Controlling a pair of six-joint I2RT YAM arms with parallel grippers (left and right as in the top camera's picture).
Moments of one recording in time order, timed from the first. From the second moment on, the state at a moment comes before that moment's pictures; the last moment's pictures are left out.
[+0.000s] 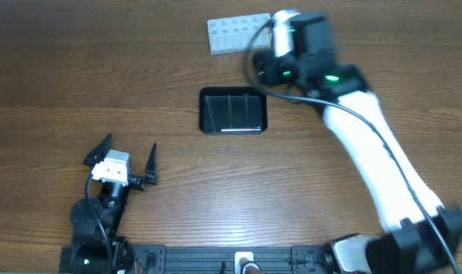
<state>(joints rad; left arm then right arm) -0.06 0.01 0.01 -0.06 0.13 0.06 0.29 1.54 1.41 -0.60 -0.12 0.11</state>
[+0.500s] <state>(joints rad) -0.06 0.01 0.01 -0.06 0.13 0.06 0.07 0.78 0.80 -0.36 -0.04 -0.04</state>
